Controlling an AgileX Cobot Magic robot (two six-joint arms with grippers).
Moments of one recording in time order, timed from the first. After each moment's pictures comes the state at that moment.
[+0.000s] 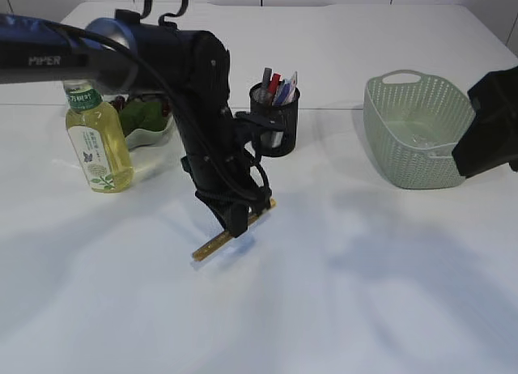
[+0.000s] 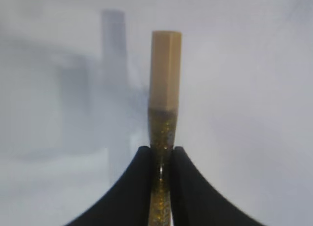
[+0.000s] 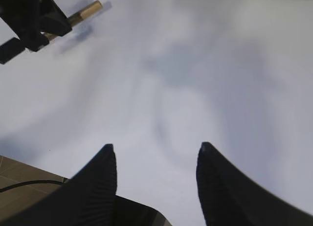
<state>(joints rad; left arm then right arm) -0.60 2.27 -1.77 -0.21 1.11 0.28 0.37 1.19 -1.15 0.08 1.17 0.15</state>
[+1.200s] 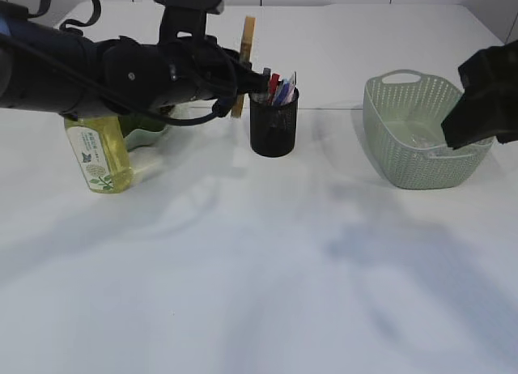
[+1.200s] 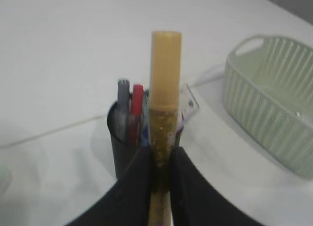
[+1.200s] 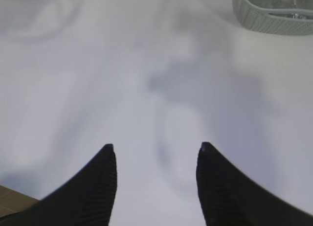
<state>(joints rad) -0.59 1.95 -1.29 -0.36 -0.24 0.25 0.37 1.19 -1.15 0.05 1.07 0.15</state>
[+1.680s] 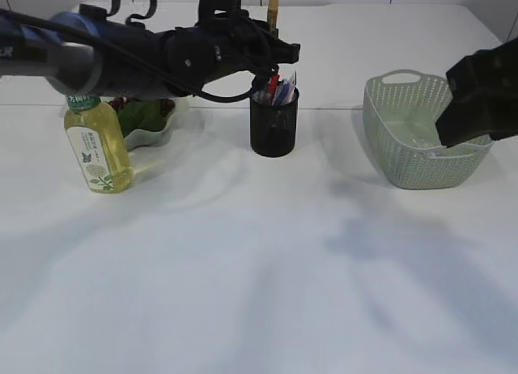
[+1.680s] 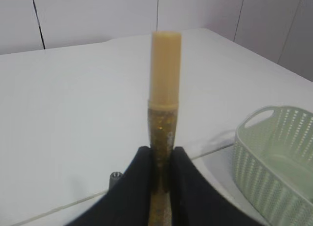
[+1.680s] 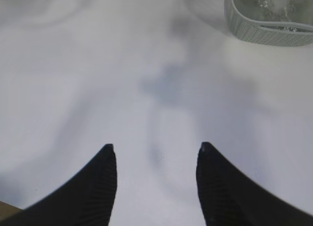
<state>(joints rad) -0.59 2.15 -1.58 -0.35 -0.30 0.25 0.37 1.22 -1.15 0.02 1.04 0.15</state>
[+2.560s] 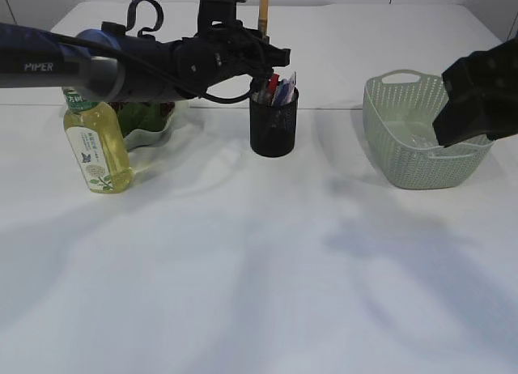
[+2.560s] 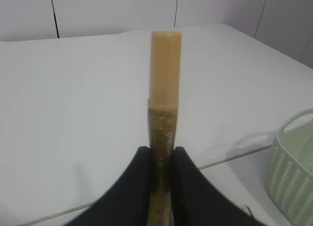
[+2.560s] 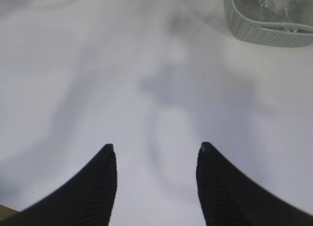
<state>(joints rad) -0.54 2.29 -1.74 -0.37 -0.27 0.24 0.37 1.23 -1.15 0.02 1.03 0.15</state>
